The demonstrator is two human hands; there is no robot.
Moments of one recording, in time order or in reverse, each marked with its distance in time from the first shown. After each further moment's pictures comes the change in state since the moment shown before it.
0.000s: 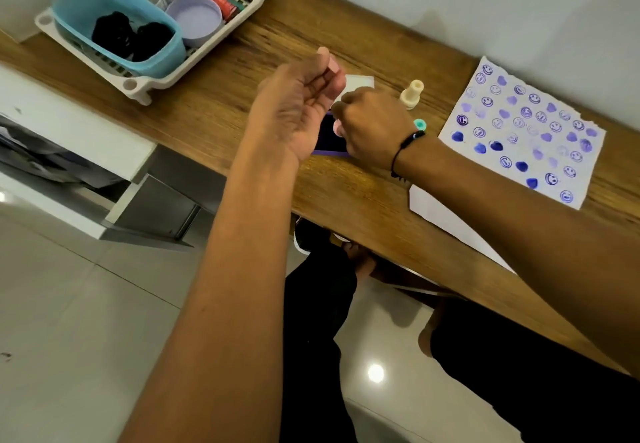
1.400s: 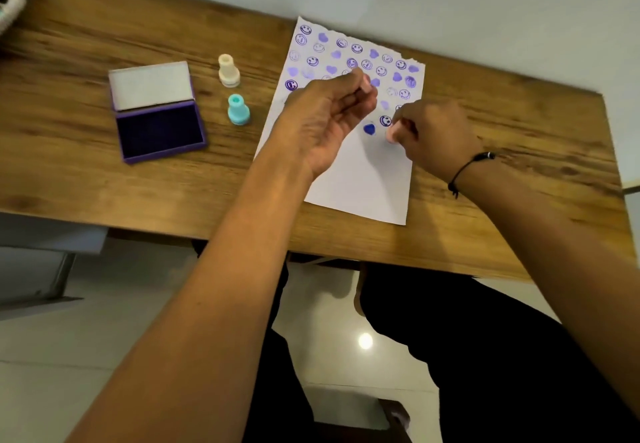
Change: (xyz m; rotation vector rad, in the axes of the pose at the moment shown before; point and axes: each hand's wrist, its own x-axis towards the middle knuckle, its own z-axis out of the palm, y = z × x) left_hand -0.033 -0.161 0.123 0.238 -0.426 -0.313; right_hand -0.223 0.146 -0.008 0.101 0.099 0.601
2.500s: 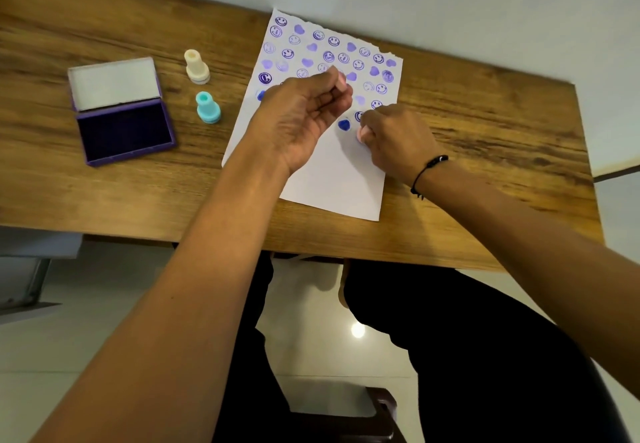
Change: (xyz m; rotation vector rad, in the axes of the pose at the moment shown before) left_hand 0.007 -0.010 0.006 0.036 0.011 -0.003; right_hand -0.003 0.005 0.020 -0.072 -0.033 -0.055
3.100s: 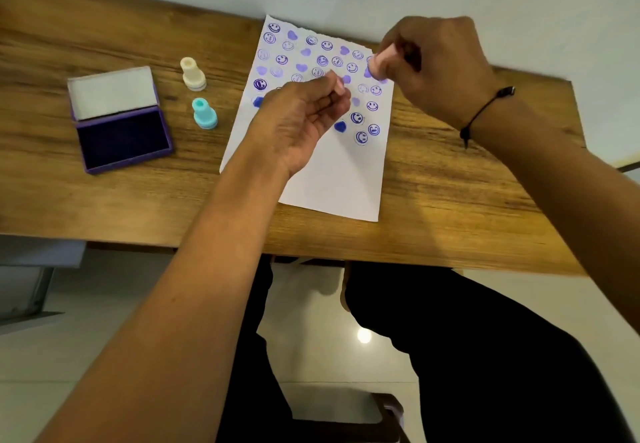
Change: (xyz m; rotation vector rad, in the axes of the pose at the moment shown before) left_hand 0.002 -0.001 0.003 -0.006 -0.002 -0.018; right_hand 0.014 0.004 -0.085 0.239 0.197 0.044
